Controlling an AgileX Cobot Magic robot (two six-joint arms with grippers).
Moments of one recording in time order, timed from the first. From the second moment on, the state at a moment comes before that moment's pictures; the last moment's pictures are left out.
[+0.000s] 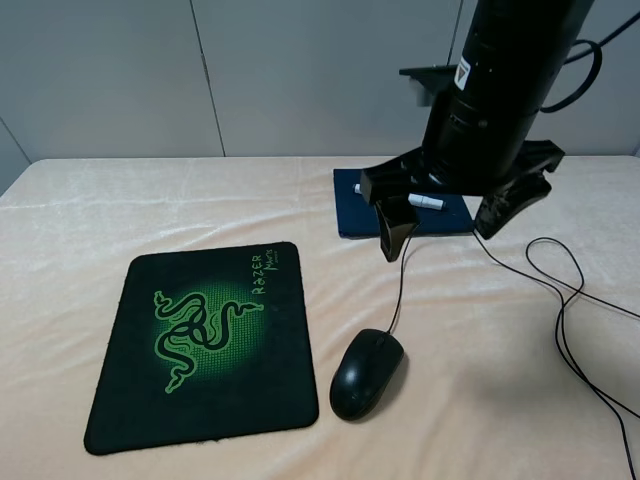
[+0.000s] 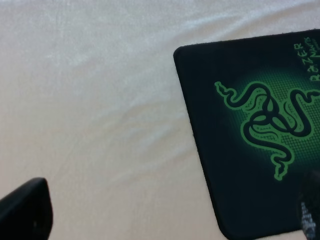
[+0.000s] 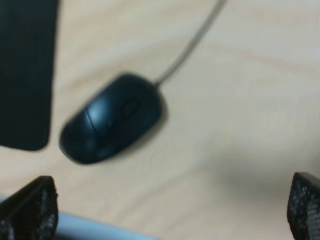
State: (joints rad) left arm -0.05 0.00 -0.49 0.04 1.06 -0.02; right arm 0.67 1.60 -1.27 0.03 1.22 0.44
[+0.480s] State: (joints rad) left arm -0.05 0.00 -0.49 0.04 1.06 -0.02; right arm 0.81 1.60 -1.03 0.05 0.95 0.86
